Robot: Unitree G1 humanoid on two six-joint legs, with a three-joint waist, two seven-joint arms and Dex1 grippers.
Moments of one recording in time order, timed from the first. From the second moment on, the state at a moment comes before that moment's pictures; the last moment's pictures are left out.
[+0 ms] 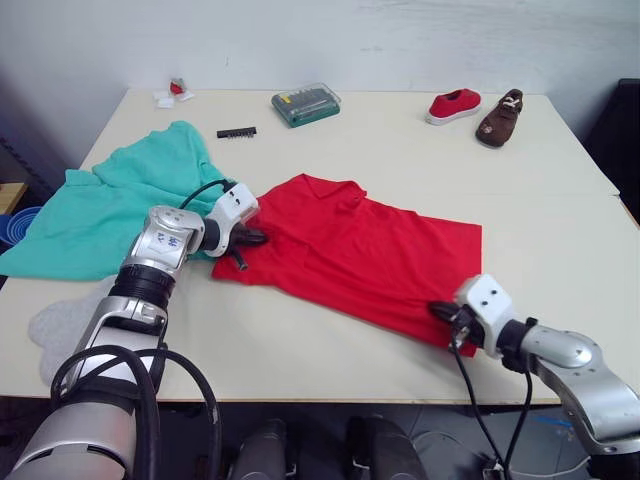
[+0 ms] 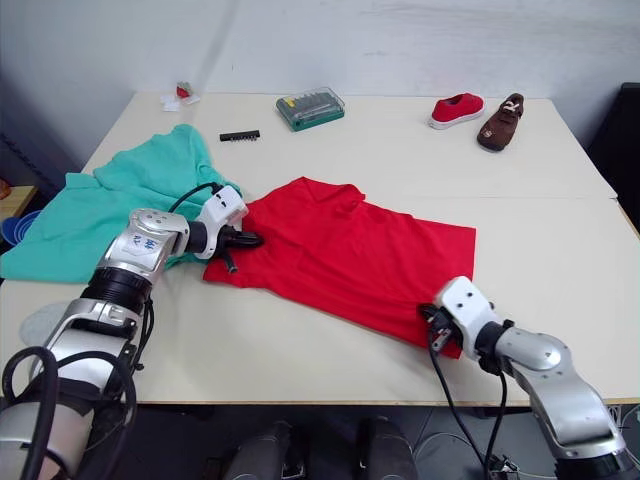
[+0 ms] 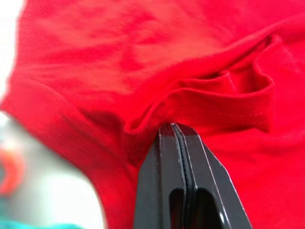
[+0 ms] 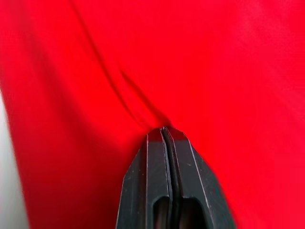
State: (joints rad) left arm -0.98 0.54 -0.19 0.84 0.01 0.27 -0.84; right arm 0.07 -0.74 -0.10 -0.35 0.25 0.48 0.63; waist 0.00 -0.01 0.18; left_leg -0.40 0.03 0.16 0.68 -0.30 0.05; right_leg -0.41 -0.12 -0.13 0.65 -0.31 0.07
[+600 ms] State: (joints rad) left arm -0.64 0.83 -0.10 0.29 -0.11 0.17 -1.19; right arm 0.22 -0.84 -0.16 -0.63 0.25 0.36 0.77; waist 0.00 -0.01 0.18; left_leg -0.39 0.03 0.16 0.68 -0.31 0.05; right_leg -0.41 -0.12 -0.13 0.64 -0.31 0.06
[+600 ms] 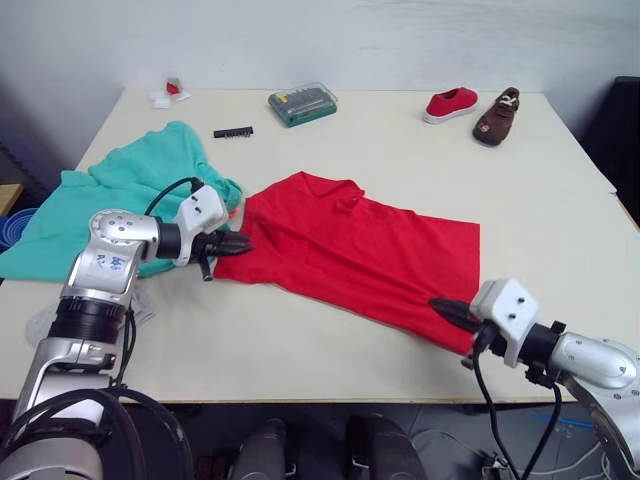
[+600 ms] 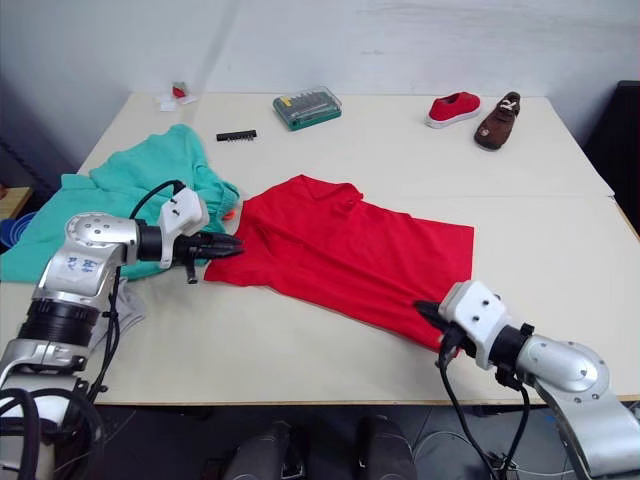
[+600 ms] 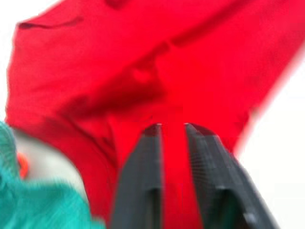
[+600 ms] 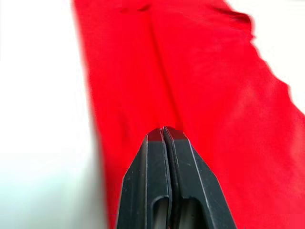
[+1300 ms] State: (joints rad) left arm -0.70 0.82 -0.19 0.53 0.13 -0.33 -1.11; right arm 0.29 -0.85 -0.13 -0.49 0.01 0.18 0.76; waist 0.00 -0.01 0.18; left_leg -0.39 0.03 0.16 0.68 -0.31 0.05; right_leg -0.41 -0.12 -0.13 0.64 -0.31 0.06
